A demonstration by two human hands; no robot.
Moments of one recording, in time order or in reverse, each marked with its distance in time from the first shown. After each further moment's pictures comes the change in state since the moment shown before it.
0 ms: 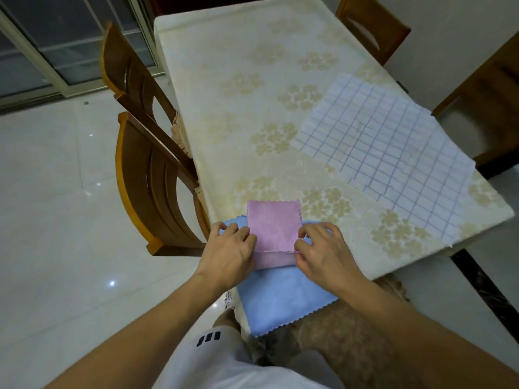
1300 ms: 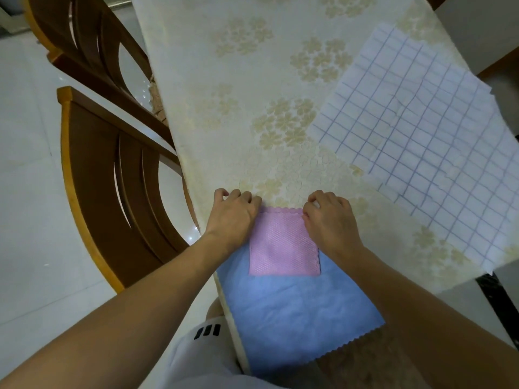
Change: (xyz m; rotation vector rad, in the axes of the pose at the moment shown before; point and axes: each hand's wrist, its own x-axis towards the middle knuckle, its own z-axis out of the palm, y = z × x) left_hand 0.149 -0.070 0.084 -0.122 -0.181 -0.103; right_hand 0.104 0.079 0.107 -0.080 -0.216 0.249
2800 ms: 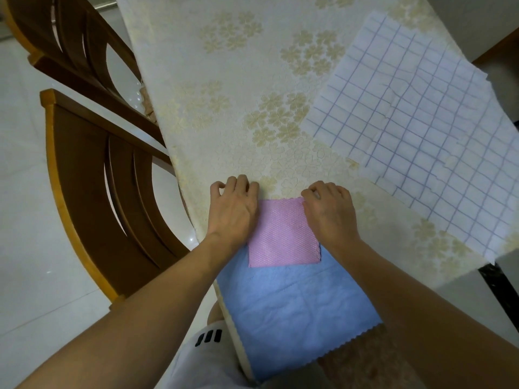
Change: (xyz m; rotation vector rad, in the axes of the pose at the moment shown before) left_hand 0.009 0.010 0.001 -0.007 0.275 -0.068; right_hand 0.006 0.004 0.009 -0.026 0.157 0.041
